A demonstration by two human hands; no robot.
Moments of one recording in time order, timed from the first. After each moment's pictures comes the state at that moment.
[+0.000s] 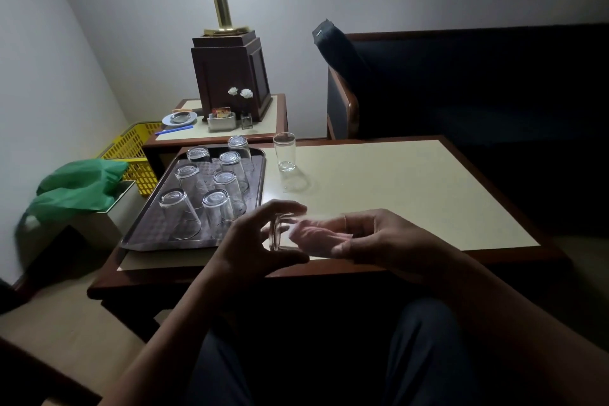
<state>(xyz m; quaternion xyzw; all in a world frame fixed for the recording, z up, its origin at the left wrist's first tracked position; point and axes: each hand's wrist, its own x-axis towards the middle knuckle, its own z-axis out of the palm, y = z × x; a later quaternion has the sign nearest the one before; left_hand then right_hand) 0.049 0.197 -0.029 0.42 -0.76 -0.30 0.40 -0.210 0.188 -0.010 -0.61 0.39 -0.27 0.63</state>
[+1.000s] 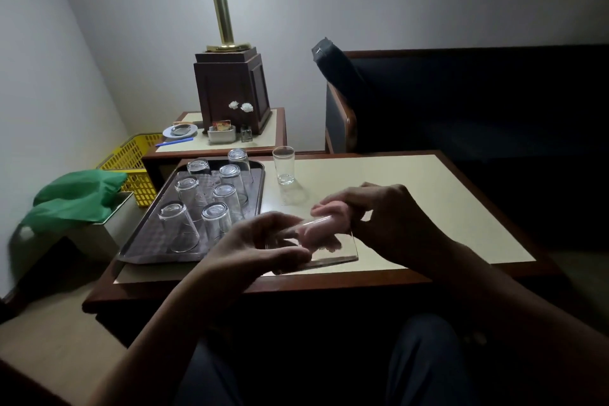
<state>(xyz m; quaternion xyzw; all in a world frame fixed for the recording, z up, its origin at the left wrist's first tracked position) 0.044 0.214 0.011 0.41 -0.61 -0.55 0.39 -0.208 0.170 0.017 -0.86 0.32 -0.39 0.06</state>
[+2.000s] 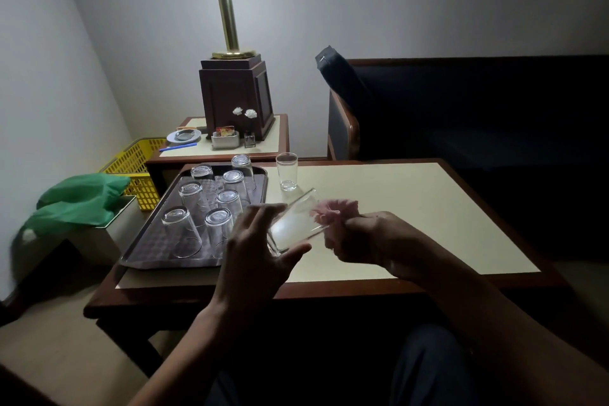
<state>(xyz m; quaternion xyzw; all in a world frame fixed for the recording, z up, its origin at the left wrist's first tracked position) 0.034 0.190 -0.033 0.50 -0.72 0.00 0.49 -0.197 0.161 0.007 -0.46 0.44 -0.33 0.69</state>
